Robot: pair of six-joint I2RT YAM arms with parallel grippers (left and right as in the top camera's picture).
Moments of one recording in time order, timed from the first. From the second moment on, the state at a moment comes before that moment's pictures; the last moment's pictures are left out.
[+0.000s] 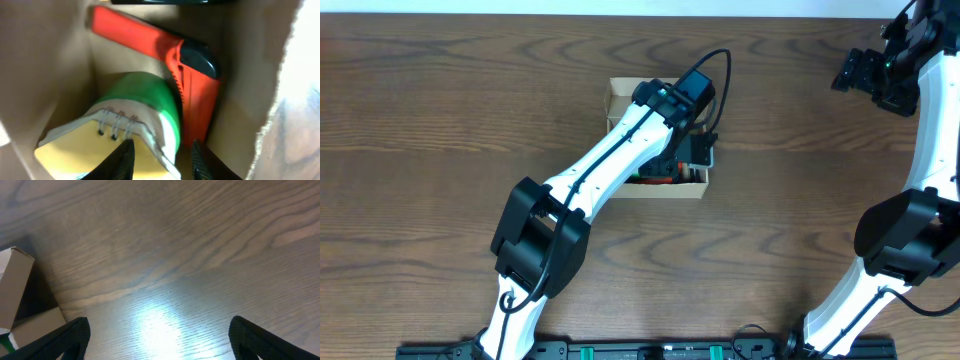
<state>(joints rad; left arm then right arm) -0.69 2.14 1.89 -1.22 -0.09 0.88 -0.29 2.05 2.14 -1.35 -0.11 0.13</state>
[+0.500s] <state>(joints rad) -0.66 2.14 2.23 -1.38 -0.29 0.45 -0.28 2.05 2.14 -1.37 -0.11 0.12</state>
